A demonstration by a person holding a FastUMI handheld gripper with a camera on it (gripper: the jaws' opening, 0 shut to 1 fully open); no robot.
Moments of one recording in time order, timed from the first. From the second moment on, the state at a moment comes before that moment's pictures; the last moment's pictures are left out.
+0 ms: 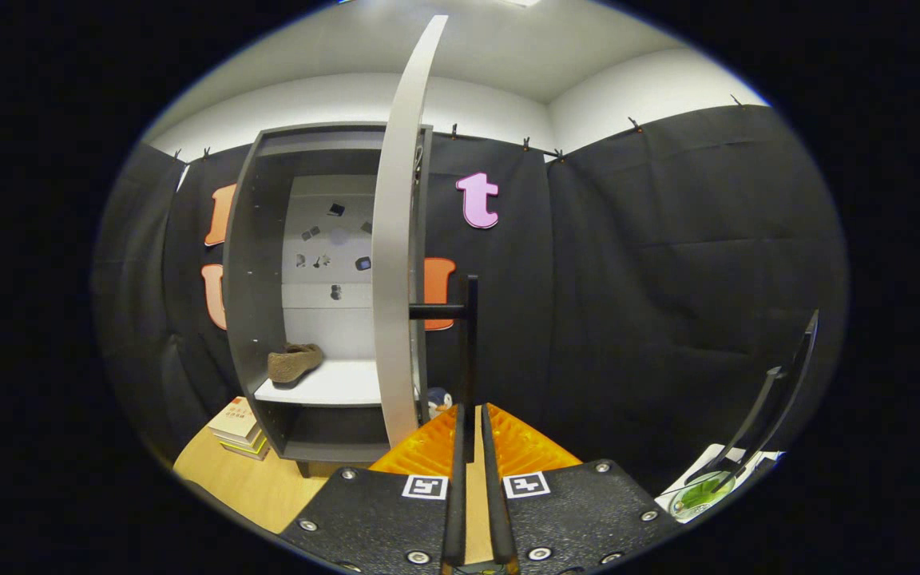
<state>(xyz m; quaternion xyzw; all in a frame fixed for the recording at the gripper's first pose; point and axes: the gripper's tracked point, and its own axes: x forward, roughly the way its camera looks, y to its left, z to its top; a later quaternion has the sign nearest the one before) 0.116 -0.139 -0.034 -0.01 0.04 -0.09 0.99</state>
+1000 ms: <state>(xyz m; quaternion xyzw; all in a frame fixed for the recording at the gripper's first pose) 0.085 -0.155 -0.050 -0.03 0.05 -0.13 0.99</state>
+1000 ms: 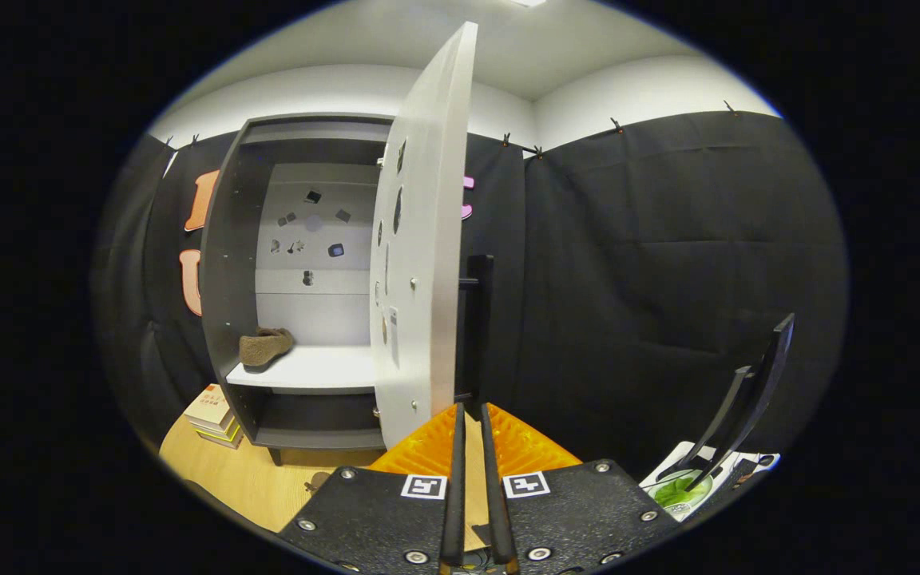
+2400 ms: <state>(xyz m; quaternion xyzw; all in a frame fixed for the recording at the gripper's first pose) 0.120 0.089 -0.375 -0.01 0.34 0.11 0.93</state>
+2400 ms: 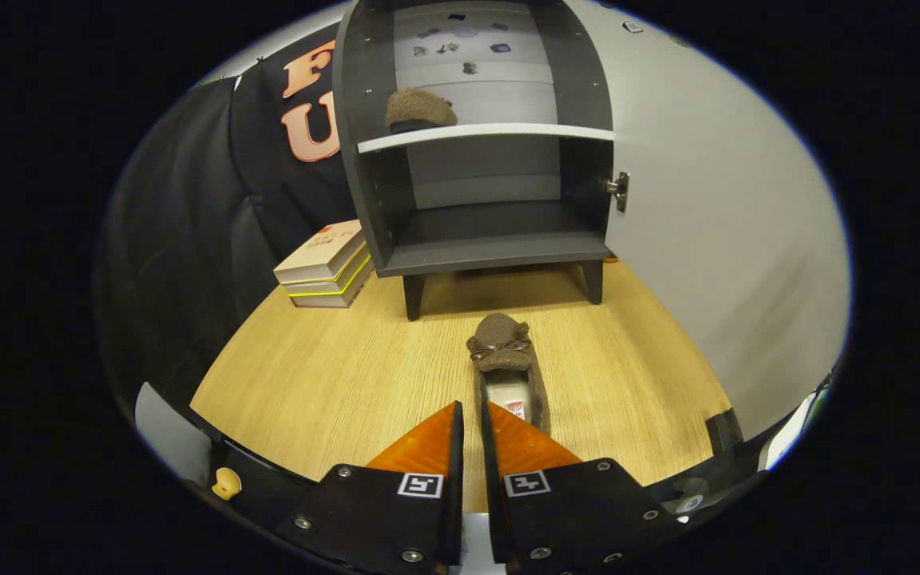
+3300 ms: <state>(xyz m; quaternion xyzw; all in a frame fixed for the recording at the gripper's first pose) 0.195 0.108 -0.490 -0.03 0.44 0.15 0.88</state>
